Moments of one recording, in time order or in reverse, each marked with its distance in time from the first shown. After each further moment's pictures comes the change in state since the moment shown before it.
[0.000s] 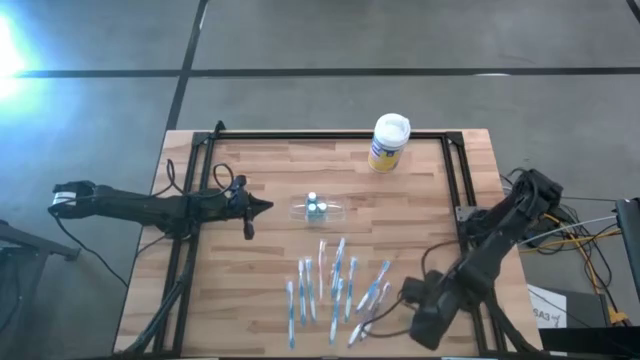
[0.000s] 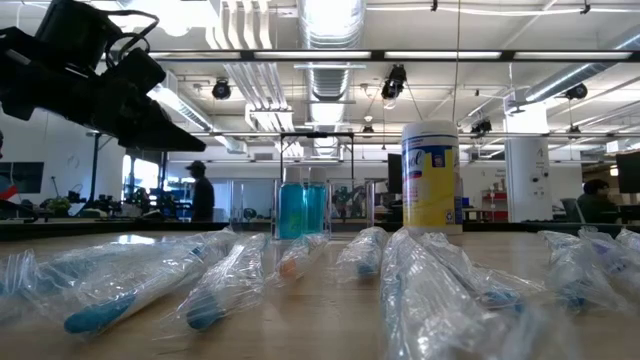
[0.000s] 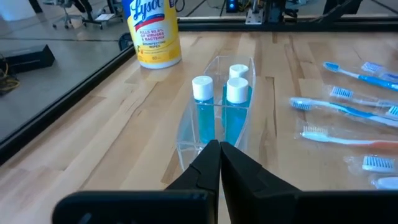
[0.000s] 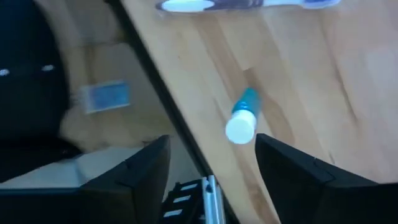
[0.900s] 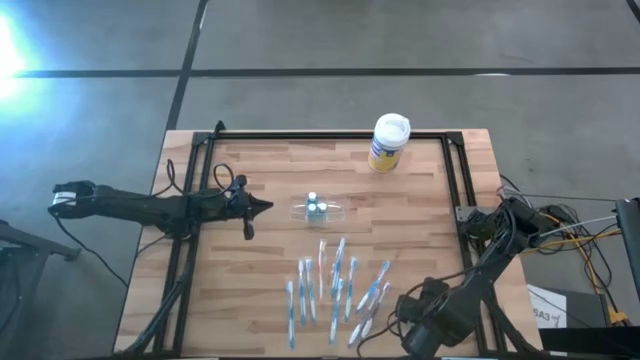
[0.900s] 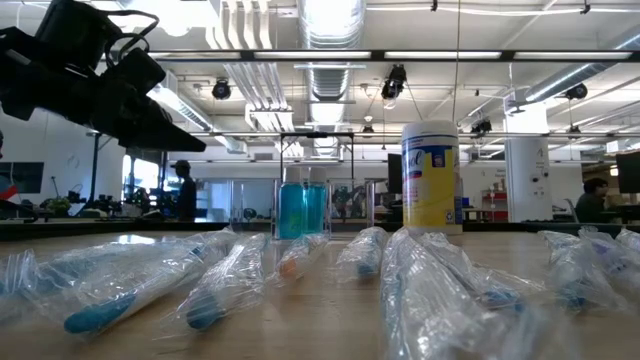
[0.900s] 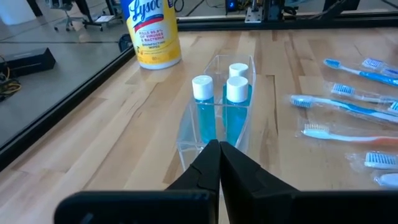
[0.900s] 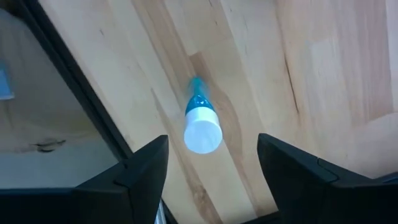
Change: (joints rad) left arm 0.000 0.000 0.000 -0.001 0.000 0.017; right arm 0.058 0.291 0.223 -0.294 0.048 -0.078
